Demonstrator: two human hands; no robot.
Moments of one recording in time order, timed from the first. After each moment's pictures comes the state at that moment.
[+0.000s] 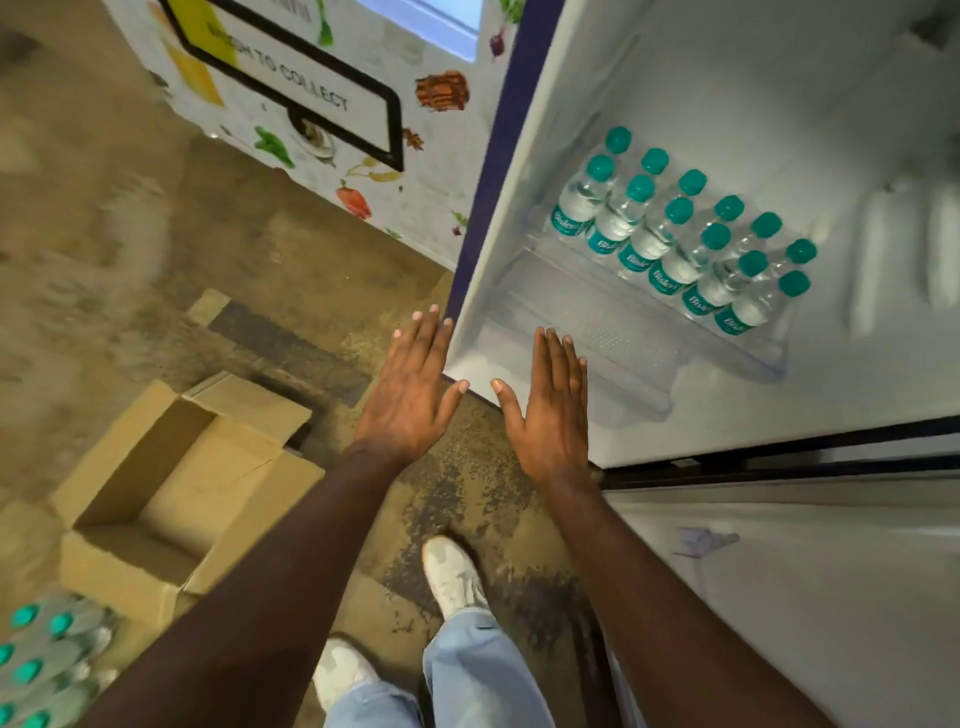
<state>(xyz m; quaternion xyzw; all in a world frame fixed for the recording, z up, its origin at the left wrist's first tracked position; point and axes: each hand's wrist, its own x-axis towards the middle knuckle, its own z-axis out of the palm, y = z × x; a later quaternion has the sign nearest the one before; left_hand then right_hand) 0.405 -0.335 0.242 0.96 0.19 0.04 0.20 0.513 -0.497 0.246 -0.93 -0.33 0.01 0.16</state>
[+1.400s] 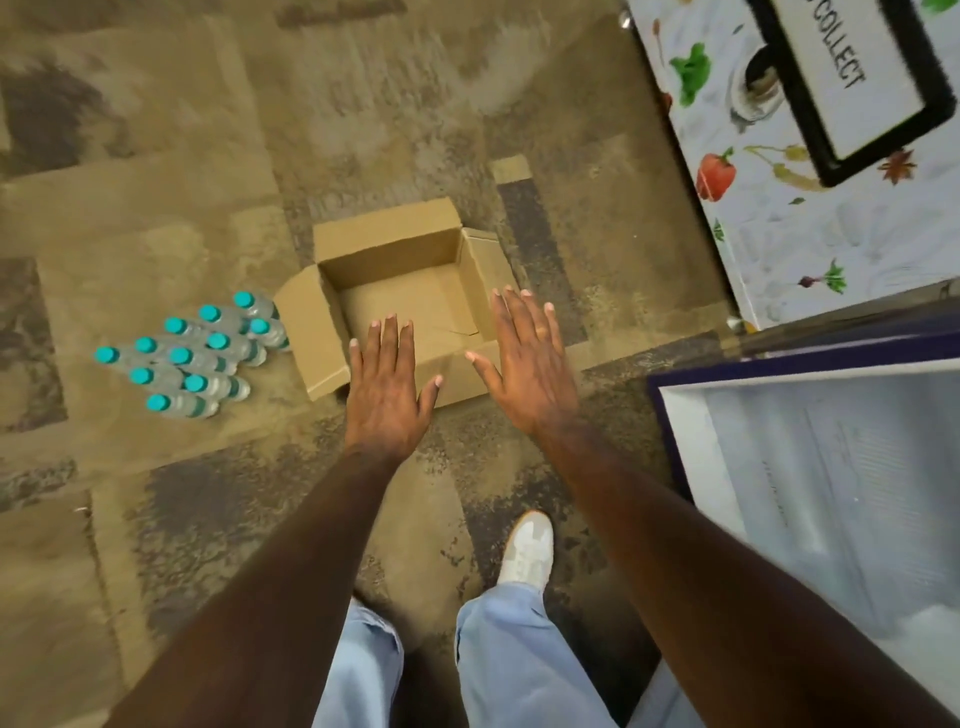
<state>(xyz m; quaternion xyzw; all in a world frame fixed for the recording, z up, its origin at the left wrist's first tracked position) 0.073 -0.300 0.091 0.75 0.64 -0.03 0.16 0.269 -0.281 0.124 -0.65 -0.75 0.12 -0.01</state>
